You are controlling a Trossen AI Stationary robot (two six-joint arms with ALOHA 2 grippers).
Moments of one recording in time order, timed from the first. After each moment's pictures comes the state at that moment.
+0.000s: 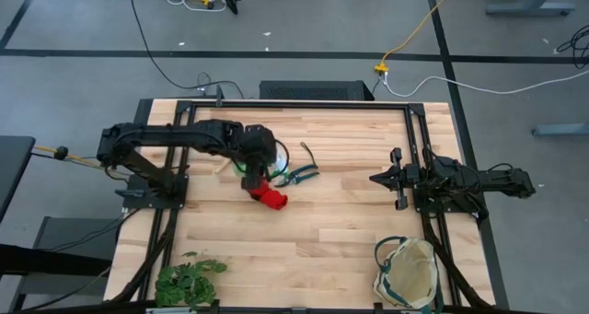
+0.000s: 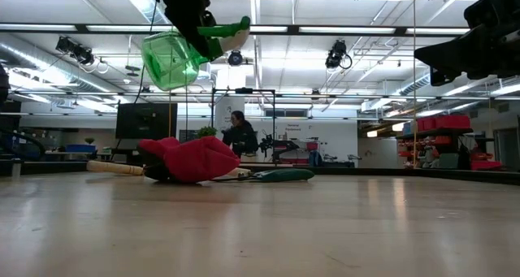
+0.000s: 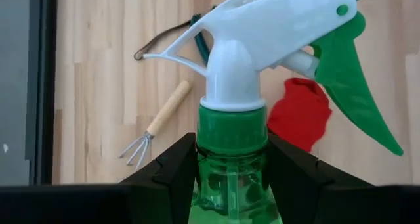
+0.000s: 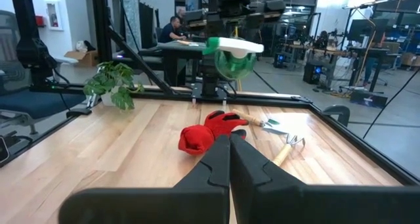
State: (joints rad) left arm 0.07 1.50 1.41 -0.99 -0.16 0.14; right arm 0.03 0.00 0.02 0.01 0.00 -0.07
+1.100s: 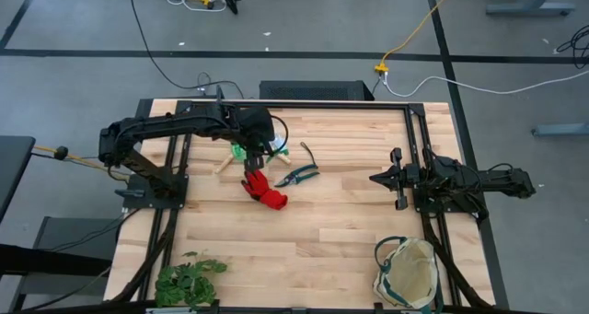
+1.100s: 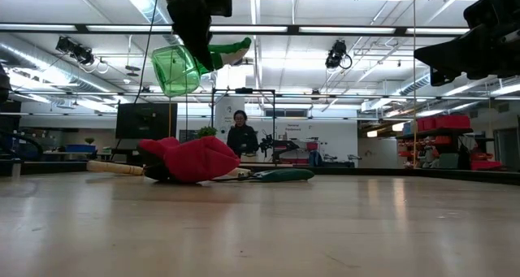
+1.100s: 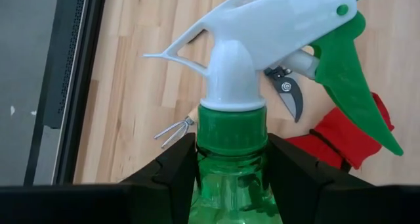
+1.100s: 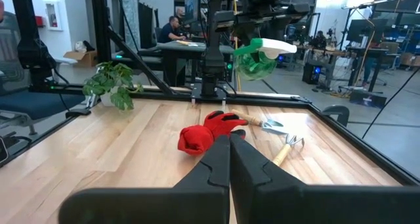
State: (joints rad) left arm 0.23 1.50 1.41 -0.98 -0.15 0.14; right arm 0.03 0.00 0.02 0.01 0.00 -0.07
